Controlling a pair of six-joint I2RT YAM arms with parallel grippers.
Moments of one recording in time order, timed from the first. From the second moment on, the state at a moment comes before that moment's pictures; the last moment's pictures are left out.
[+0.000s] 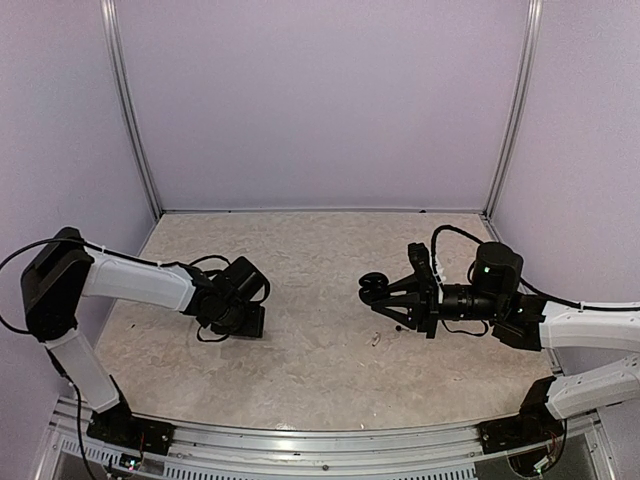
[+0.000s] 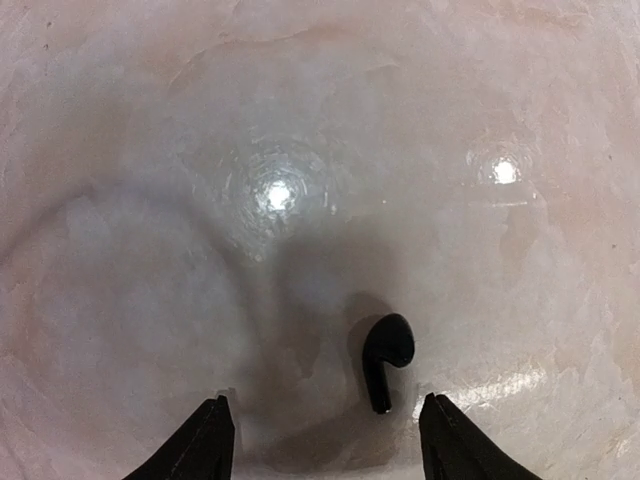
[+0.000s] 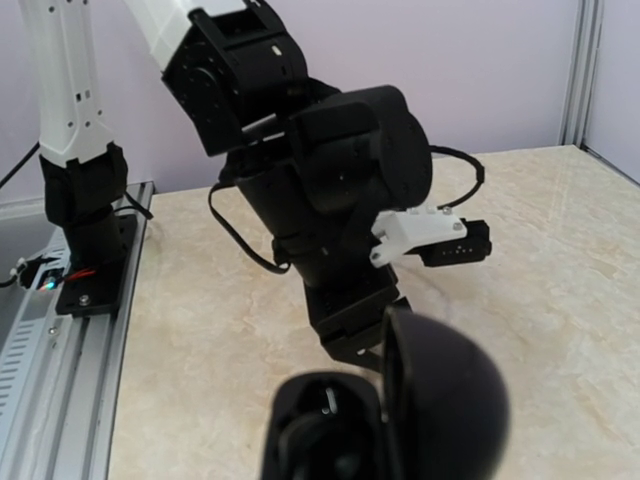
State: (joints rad) left arm -0.79 1.70 0.90 -0.36 -0.26 -0.65; right arm 0.79 1.09 0.52 0.46 -0.60 -0.06
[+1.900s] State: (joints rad) left arm -1.08 1.76 1.01 -0.60 -0.08 -0.45; right arm 0.79 1.09 0.53 0.40 -0.61 -0.06
